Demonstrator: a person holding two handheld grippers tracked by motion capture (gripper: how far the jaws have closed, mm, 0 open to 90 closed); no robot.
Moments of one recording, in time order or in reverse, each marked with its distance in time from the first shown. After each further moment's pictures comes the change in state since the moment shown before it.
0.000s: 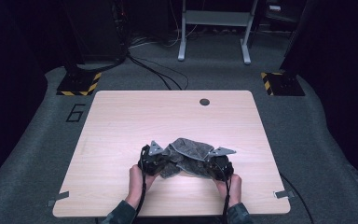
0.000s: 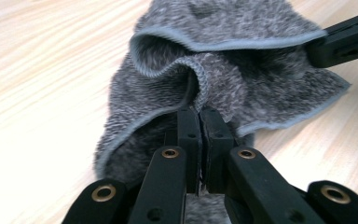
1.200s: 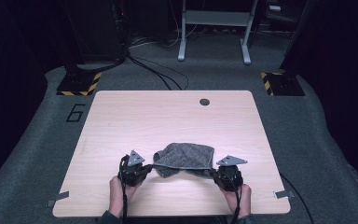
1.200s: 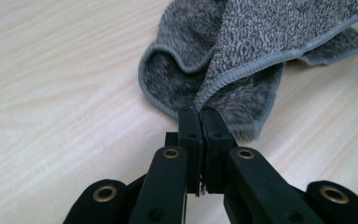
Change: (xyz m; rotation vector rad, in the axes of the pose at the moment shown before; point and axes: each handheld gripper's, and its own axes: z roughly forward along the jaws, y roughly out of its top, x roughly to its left) left arm 0.016 -0.047 -0.044 0.034 0.048 -0.042; right arm 0.006 -0.020 -0.042 -0.014 0.024 0.003
